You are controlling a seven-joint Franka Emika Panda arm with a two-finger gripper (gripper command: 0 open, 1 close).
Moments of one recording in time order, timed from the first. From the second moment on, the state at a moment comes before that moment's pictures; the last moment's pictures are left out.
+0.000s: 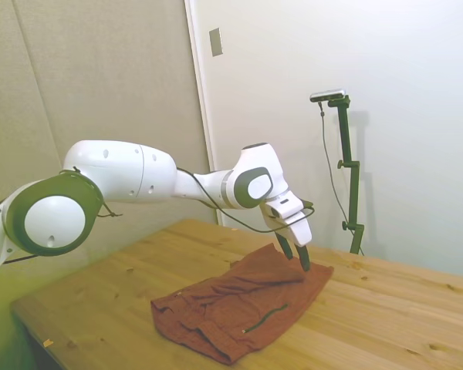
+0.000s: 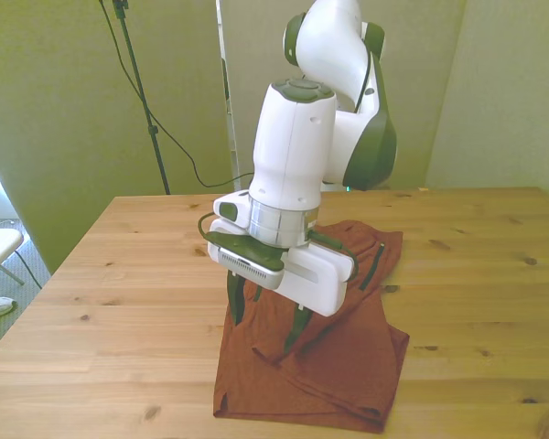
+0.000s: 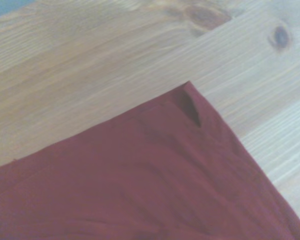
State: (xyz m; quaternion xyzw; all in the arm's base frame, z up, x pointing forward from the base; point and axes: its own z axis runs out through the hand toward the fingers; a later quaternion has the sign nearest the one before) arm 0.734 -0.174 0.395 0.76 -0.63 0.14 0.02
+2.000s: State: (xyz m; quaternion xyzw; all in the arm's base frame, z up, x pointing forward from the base) arm 0.729 -0.169 0.374 0.77 -0.62 0.14 0.00
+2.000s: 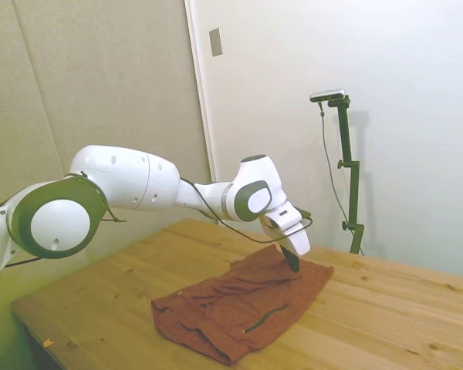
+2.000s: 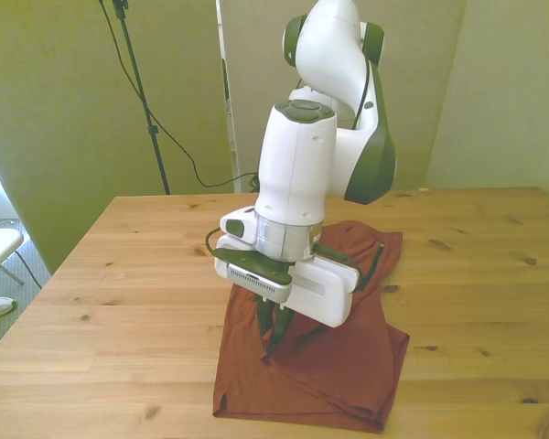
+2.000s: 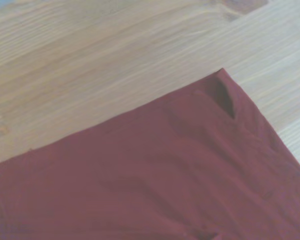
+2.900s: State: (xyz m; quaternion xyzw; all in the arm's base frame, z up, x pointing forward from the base) arm 0.754 -0.031 0.457 0.83 -0.52 0.15 -0.17
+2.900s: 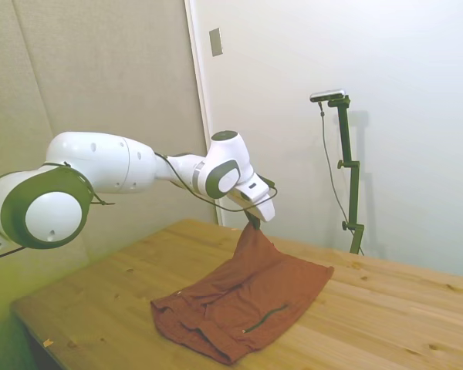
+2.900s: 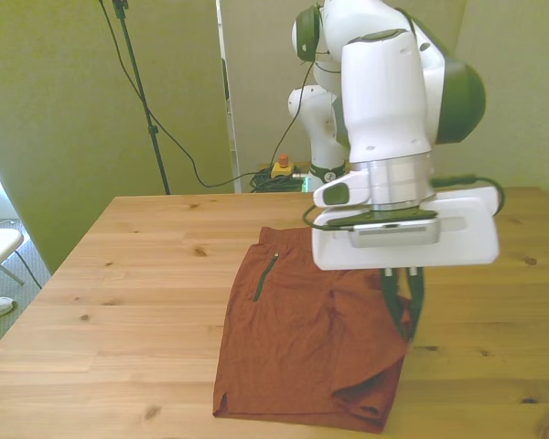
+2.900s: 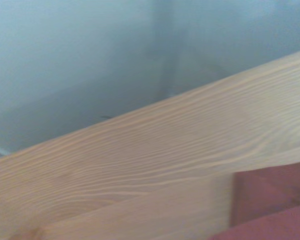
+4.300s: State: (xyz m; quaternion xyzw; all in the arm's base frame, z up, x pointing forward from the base) arm 0.793 0.056 0.431 0.87 -0.44 0.02 -0.24
